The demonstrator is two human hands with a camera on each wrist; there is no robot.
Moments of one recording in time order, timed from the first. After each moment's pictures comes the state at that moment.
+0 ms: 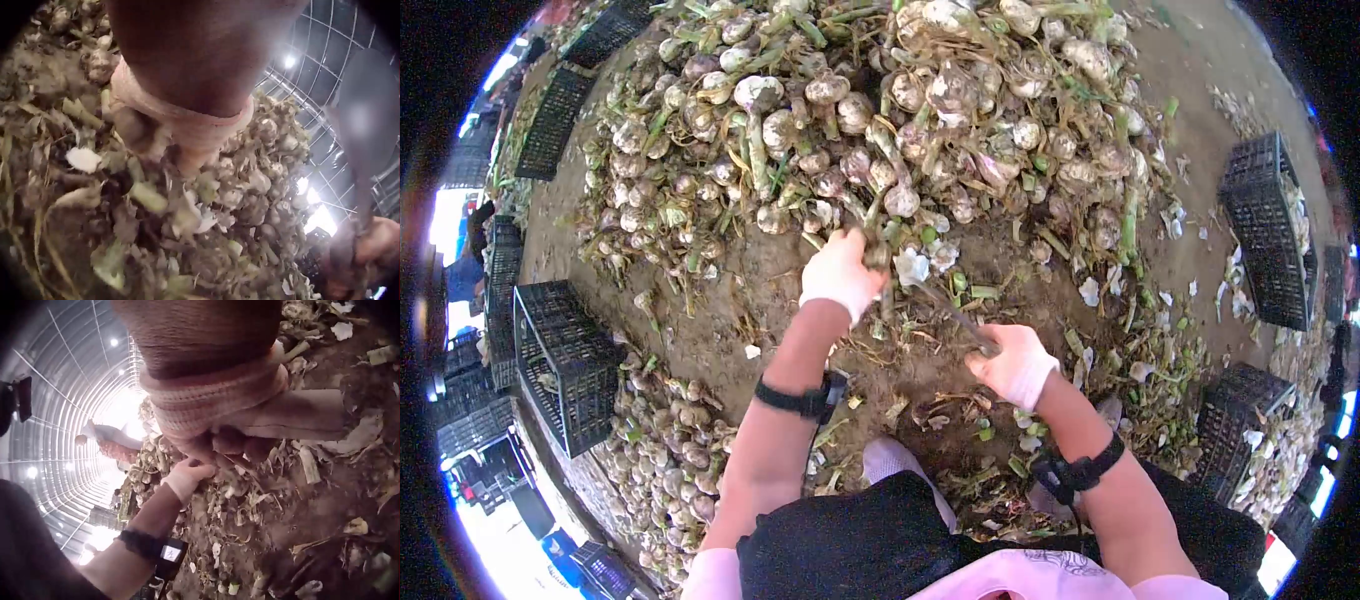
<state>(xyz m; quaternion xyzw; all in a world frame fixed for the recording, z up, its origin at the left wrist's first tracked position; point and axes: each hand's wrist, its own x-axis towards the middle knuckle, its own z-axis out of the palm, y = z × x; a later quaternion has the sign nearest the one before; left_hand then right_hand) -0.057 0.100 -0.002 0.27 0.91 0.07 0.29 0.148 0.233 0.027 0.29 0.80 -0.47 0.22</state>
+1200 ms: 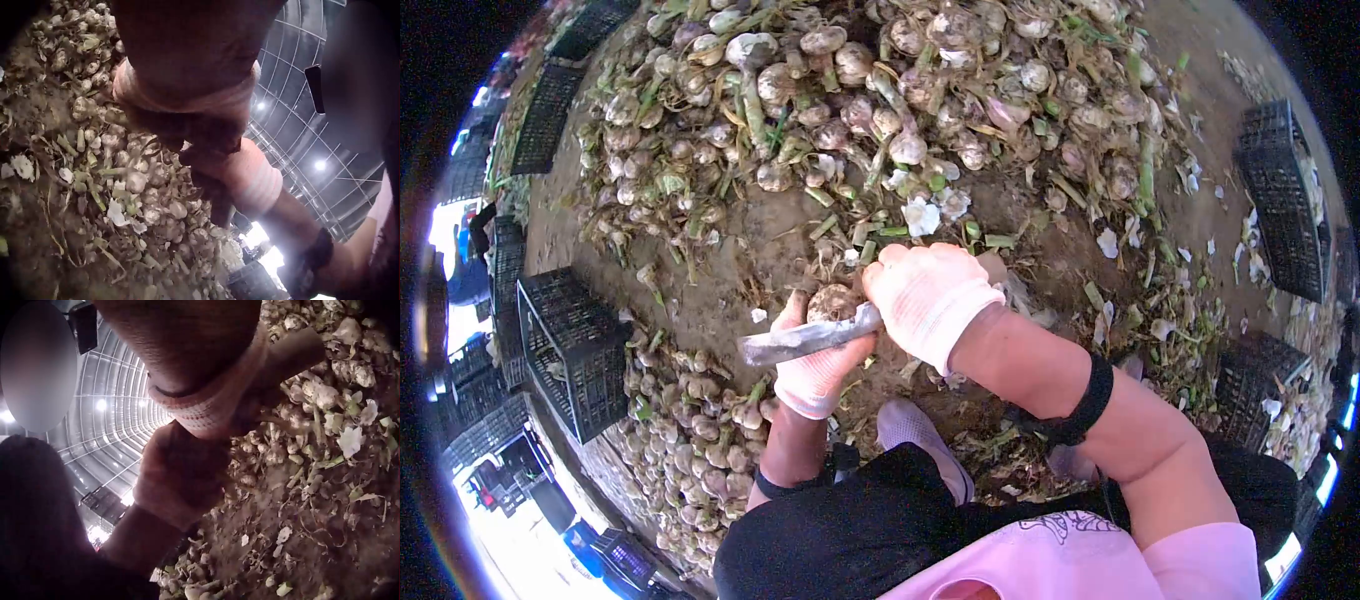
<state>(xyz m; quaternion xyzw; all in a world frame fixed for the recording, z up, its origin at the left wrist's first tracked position) 0.030 0.010 0.054 0.12 0.67 0.65 0.33 0.073 0.170 0.071 -0.01 0.97 -0.19 0.12</state>
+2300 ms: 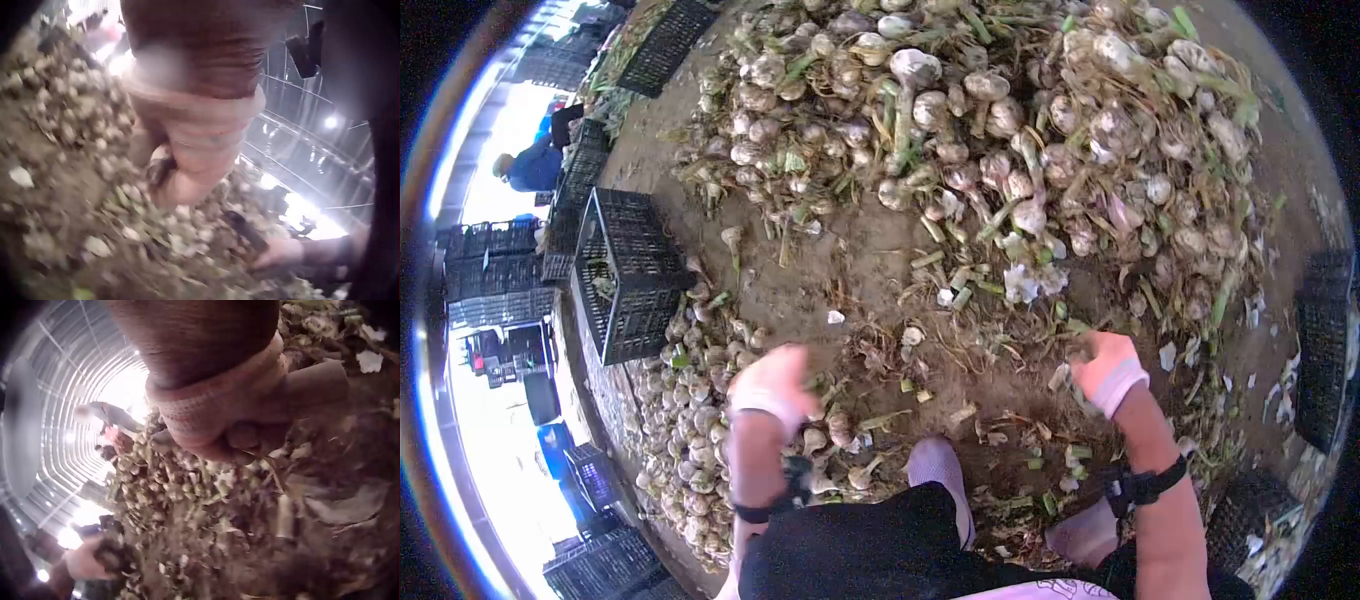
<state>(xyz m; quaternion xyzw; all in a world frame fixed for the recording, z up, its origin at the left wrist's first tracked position) -0.018 -0.092 0.095 0.14 0.92 -0.12 0.35 0.125 0.258 -0.004 0.22 0.90 -0.32 0.20</state>
